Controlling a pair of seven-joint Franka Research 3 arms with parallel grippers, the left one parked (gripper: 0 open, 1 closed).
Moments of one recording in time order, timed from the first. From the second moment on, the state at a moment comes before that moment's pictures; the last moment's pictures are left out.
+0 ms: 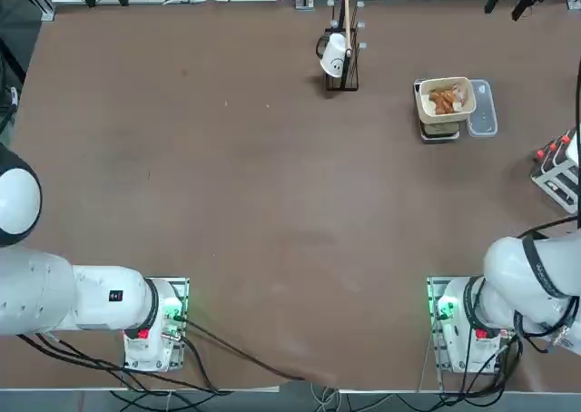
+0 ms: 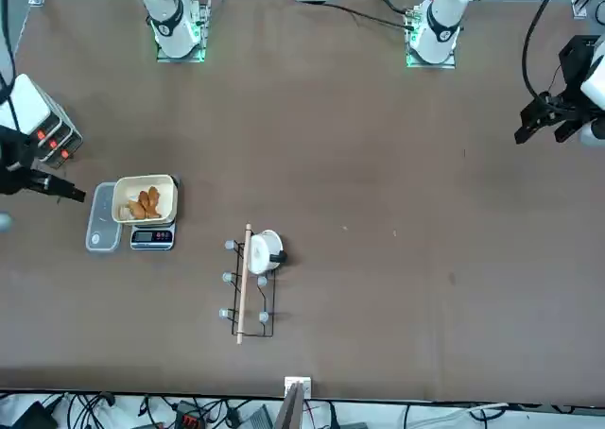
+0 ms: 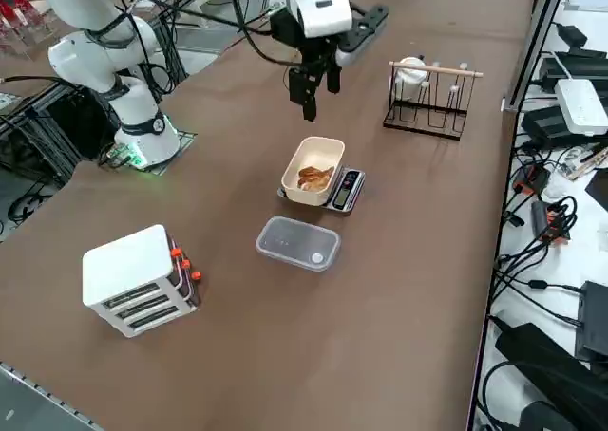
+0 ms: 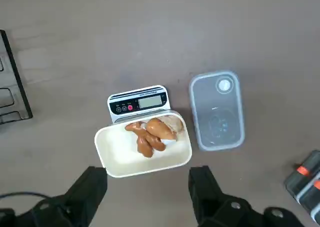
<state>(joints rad) -0.60 0.31 0.55 -1.48 -0.08 1.68 0.15</state>
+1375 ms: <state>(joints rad) -0.01 -0.08 -0.01 -1.64 0.03 1.60 0.05</state>
